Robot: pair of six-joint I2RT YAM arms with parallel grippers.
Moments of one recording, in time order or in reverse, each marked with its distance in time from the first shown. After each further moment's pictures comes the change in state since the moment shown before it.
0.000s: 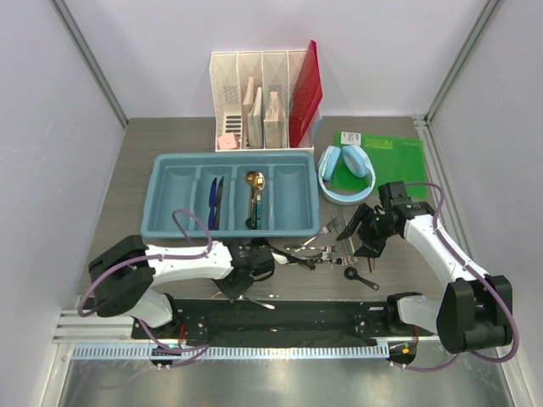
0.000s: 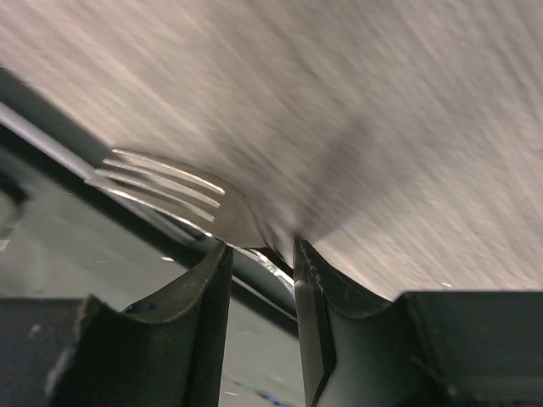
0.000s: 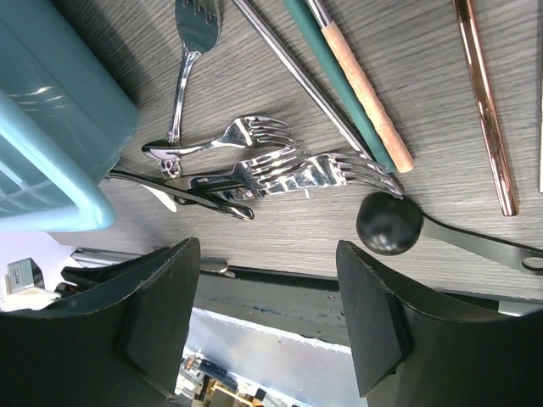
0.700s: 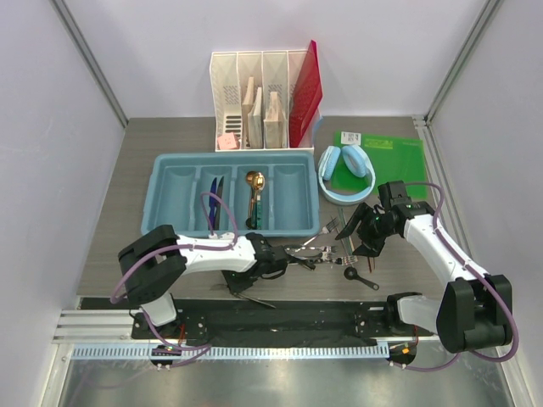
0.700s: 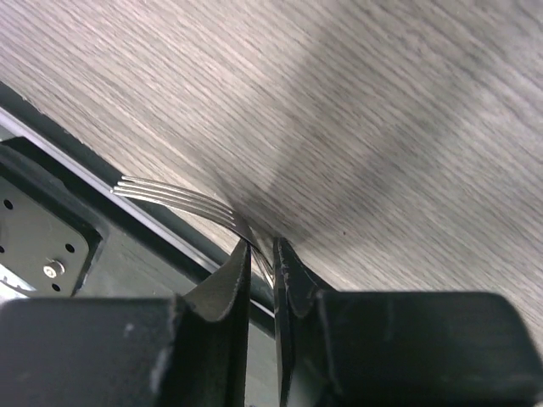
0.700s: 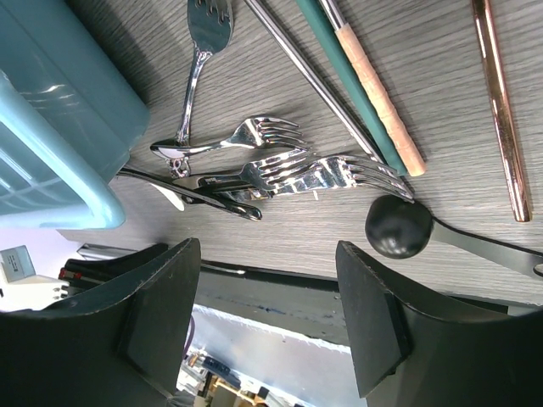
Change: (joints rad) left arm -0.001 0.198 0.160 -0.161 -0.110 0.188; right arm 0.000 0.009 0.000 0.017 -0.019 0.005
